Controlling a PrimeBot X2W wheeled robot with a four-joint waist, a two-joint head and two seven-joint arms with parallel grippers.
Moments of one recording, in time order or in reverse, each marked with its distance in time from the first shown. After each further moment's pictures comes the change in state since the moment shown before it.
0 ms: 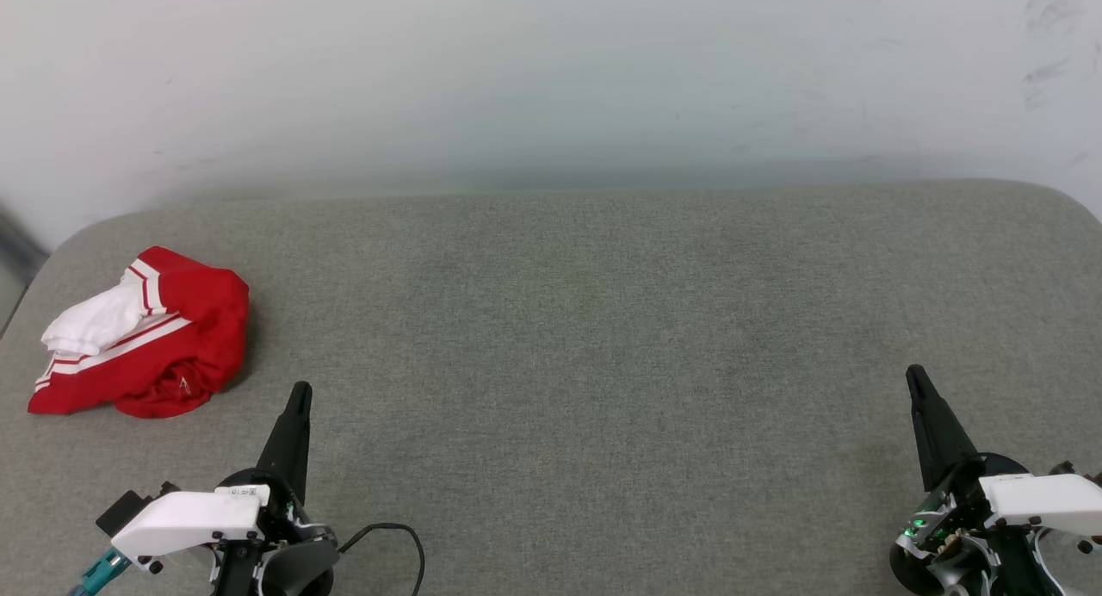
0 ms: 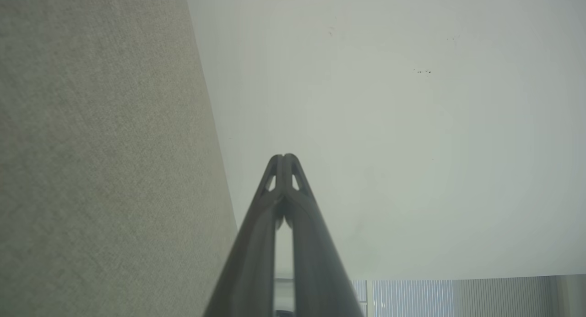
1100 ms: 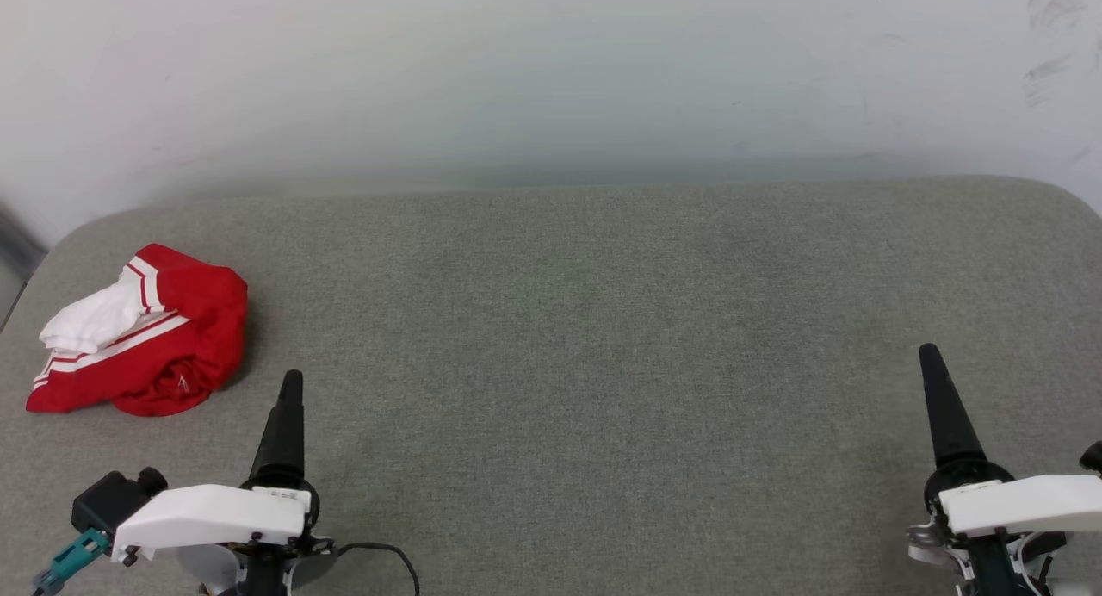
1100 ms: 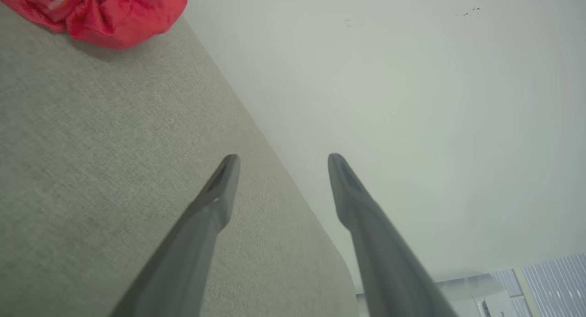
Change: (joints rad) left arm 0.047 -0.003 -0.015 -0.121 0.453 0.107 -0.122; right arm 0.049 0.002 0.014 -0.121 -0.489 0.000 -0.121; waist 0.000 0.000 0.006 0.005
